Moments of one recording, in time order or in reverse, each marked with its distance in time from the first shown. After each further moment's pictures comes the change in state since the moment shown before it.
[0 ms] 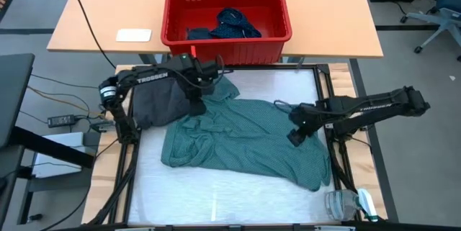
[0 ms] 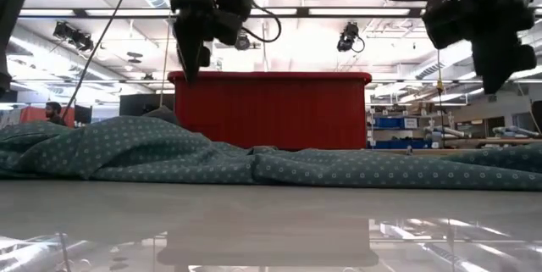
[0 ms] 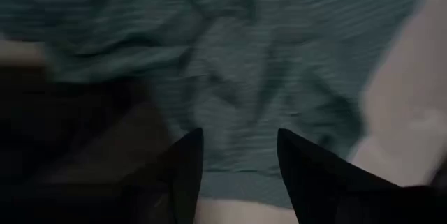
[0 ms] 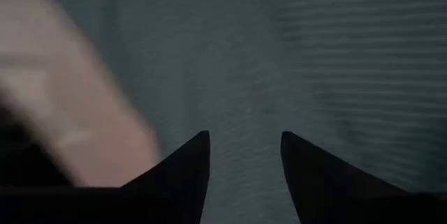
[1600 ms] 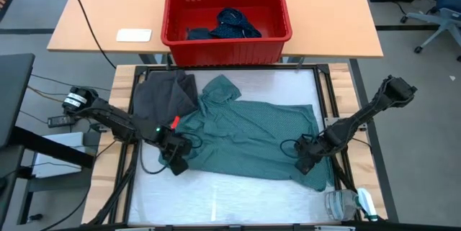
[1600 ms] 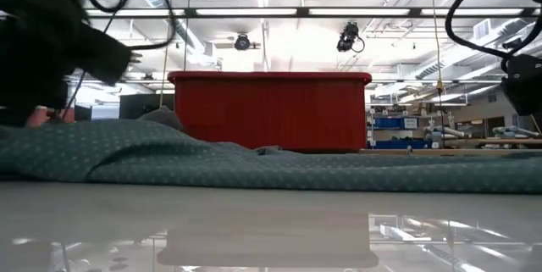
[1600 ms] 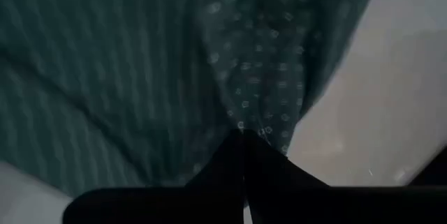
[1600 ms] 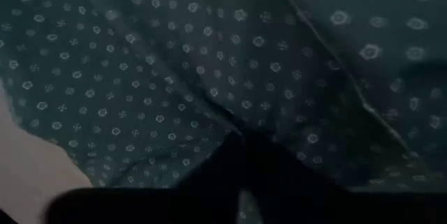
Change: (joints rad) left arm -0.730 -0.387 -0.860 0.677 0.025 -1.147; right arm 0.493 0.149 -0.326 0.300 0.049 0.434
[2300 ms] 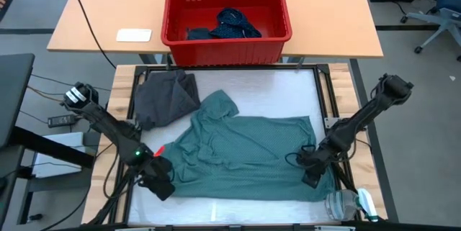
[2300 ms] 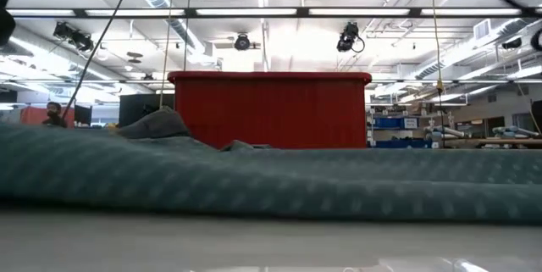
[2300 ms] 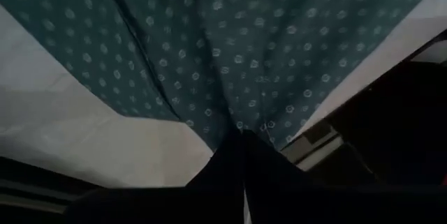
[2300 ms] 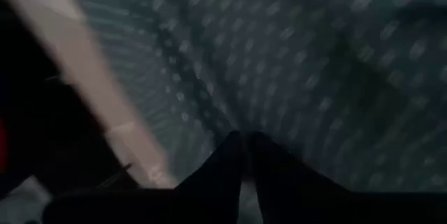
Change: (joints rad) left arm -0.426 -0.037 0.000 0.156 0.047 -0.725; right arm 0.141 -0.033 0.021 0.233 -0.136 0.019
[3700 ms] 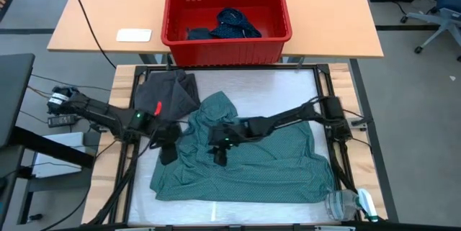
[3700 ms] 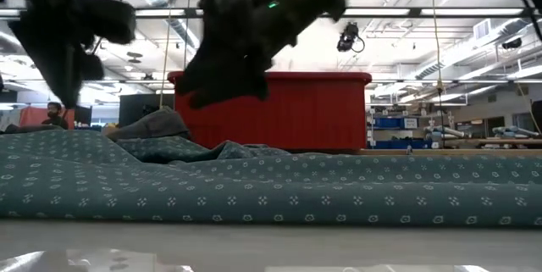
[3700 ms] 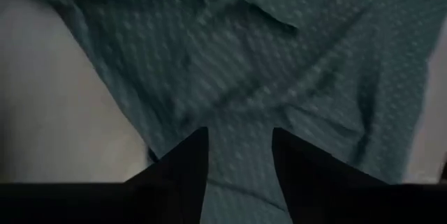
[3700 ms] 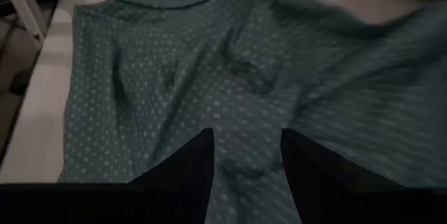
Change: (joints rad) left arm 0.560 -0.244 -0.035 -0.238 -0.207 1.125; right arm -0.603 0.966 1.058 0.221 0.218 -1.102
